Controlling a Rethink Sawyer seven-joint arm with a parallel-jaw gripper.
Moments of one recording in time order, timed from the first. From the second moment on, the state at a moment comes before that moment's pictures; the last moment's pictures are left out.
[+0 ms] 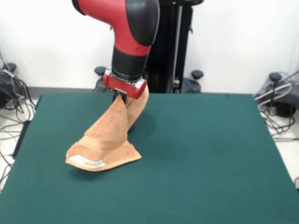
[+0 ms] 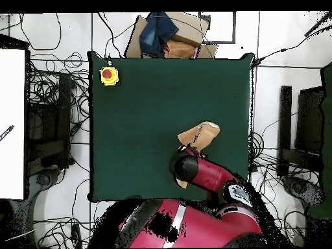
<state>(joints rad) -0.28 -0.39 -0.18 1.85 0.05 0.00 1.71</state>
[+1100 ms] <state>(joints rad) -0.09 -0.40 -0.26 1.71 0.27 0.32 1.71</state>
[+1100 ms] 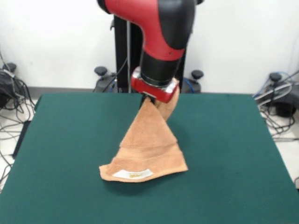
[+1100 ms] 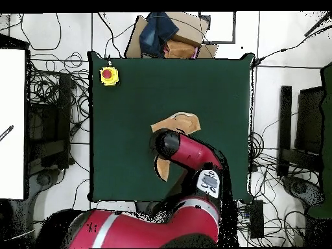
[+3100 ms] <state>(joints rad) -0.12 -0.31 -0.26 1.72 0.29 0.17 1.71</state>
